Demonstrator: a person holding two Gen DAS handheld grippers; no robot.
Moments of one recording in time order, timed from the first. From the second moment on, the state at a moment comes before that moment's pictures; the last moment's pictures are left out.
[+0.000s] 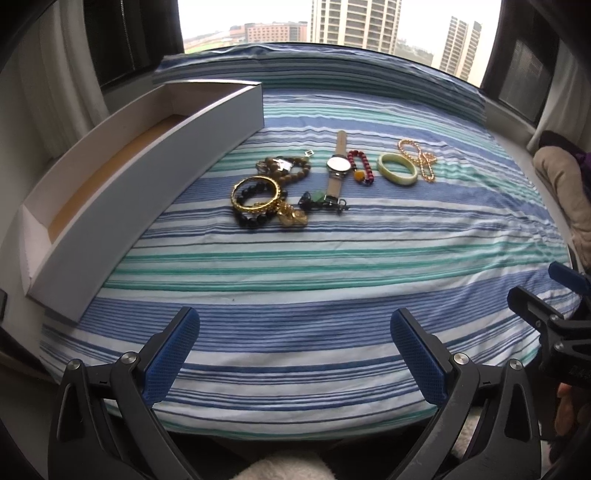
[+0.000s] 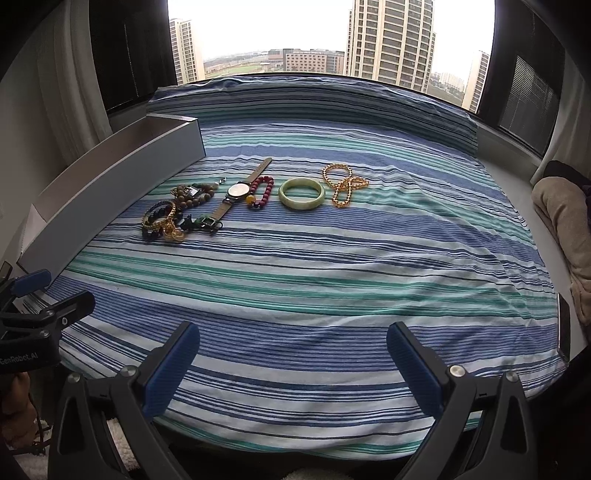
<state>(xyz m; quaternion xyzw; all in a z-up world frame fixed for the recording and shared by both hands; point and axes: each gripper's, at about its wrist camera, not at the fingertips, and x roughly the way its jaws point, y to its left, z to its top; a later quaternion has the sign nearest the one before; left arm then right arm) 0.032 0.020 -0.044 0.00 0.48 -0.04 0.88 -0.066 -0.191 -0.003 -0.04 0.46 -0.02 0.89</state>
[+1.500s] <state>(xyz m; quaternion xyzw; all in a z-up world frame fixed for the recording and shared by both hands) 0.283 0.058 -0.153 0.01 0.69 -0.04 0.72 0.048 -0.261 -0.051 0.07 0.57 -0.02 0.82</state>
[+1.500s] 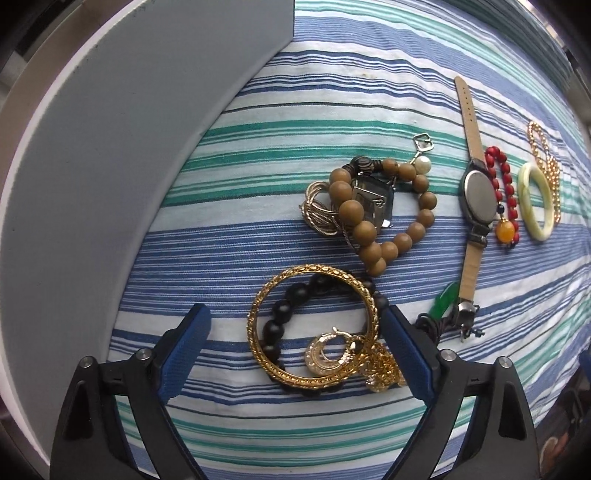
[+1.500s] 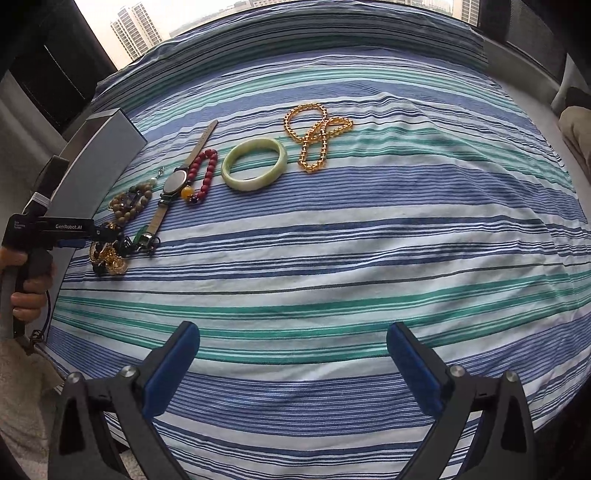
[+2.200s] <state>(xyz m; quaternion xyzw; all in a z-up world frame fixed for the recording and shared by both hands) 0.260 0.085 -0.123 -0.02 0.69 -0.03 0.73 0.180 -0.258 -0.056 0.07 0.60 0.02 0.80</state>
